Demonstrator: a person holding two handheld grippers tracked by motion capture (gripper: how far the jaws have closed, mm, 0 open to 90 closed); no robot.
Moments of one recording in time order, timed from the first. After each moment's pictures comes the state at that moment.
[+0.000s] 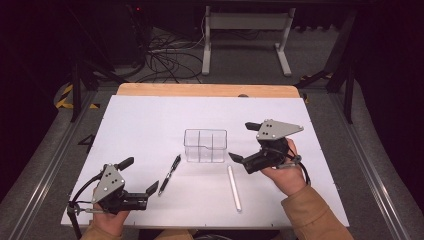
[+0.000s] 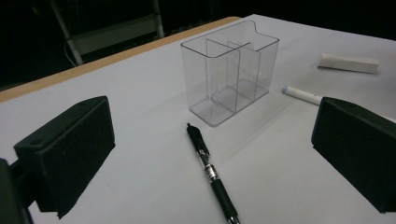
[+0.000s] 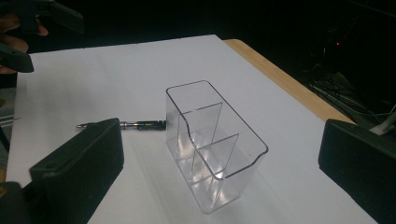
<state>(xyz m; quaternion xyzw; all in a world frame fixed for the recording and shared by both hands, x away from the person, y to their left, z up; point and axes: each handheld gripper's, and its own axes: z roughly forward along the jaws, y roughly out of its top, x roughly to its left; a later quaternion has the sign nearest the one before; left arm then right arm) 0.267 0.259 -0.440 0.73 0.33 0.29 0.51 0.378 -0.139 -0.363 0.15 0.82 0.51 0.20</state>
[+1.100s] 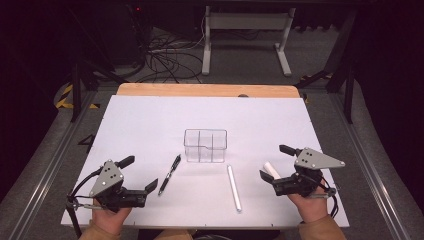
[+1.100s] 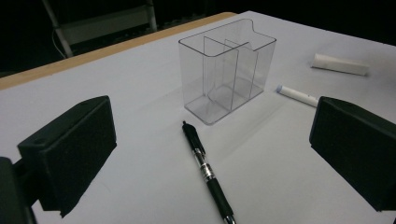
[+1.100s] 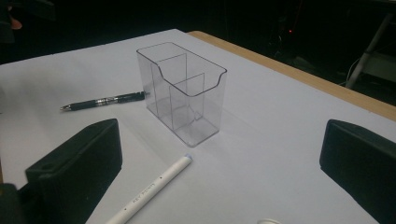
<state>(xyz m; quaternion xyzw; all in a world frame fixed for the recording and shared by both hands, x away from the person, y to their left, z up) 0.272 0.261 -0.434 0.74 0.34 0.27 0.51 0.334 -0.218 -0.411 0.25 0.77 0.54 0.23</state>
